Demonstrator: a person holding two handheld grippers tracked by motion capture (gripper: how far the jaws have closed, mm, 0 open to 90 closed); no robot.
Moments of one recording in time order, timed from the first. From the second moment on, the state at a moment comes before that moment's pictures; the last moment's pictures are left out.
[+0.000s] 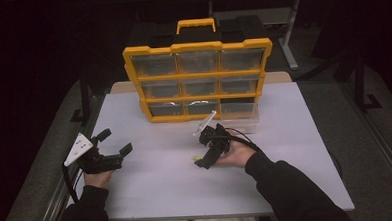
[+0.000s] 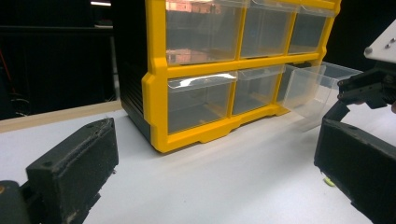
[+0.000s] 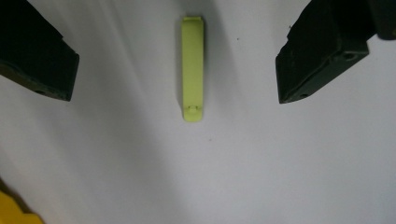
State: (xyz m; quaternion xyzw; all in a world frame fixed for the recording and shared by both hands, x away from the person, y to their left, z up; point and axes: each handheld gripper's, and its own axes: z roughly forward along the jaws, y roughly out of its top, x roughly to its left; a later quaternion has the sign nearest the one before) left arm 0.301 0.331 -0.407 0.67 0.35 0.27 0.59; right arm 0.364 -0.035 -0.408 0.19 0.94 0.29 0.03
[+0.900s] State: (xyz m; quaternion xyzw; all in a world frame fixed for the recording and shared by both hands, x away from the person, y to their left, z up) left arm 0.301 0.332 -0.407 0.67 0.35 0.27 0.59; right arm 0.363 -0.023 -0.422 0.18 0.95 0.24 0.04
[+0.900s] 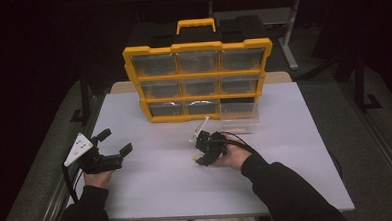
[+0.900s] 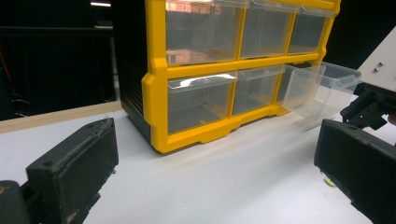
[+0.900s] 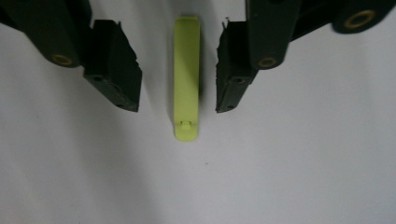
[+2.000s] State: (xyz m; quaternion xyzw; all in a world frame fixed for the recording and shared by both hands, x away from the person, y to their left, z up) left arm 0.302 0.332 -0.408 0.67 0.35 0.27 0.59; right arm 0.365 -0.056 -0.389 0.21 0.92 0.32 0.03
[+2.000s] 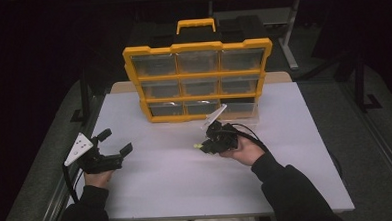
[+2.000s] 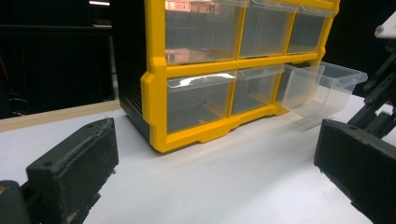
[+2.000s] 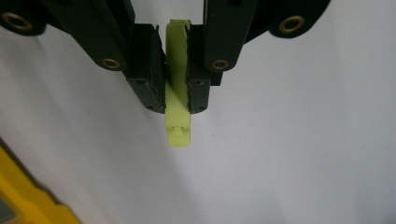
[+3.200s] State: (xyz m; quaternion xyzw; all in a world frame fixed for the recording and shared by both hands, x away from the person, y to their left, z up) left arm 0.302 0.332 -0.408 0.67 0.36 0.27 0.59; right arm 0.365 -0.102 -0.335 0.24 0.88 0.41 0.07
